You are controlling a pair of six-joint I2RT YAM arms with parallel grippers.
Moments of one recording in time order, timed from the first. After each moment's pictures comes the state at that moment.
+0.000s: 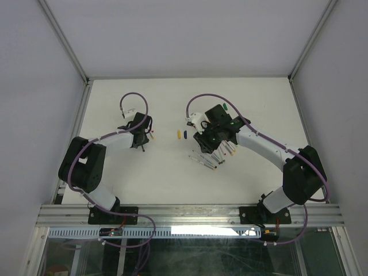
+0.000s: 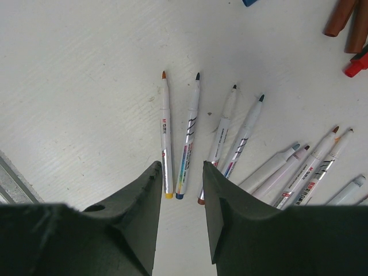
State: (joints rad) left arm -0.38 1.62 0.84 -0.25 -0.46 -0.67; right arm 0.67 1.52 1.13 -0.66 -0.27 -0.30
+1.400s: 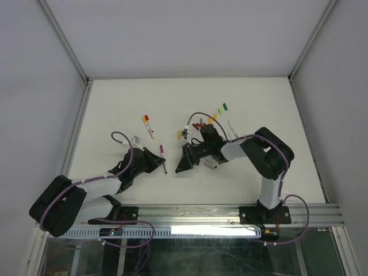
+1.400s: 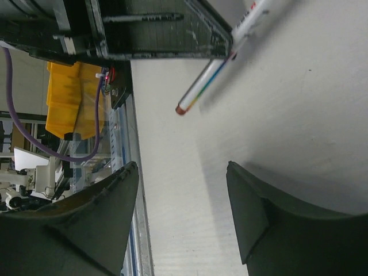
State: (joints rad) left arm -0.55 1.15 0.19 0.39 -0.01 -1.08; right arm 0.69 1.88 0.77 0.47 -1.01 0.45
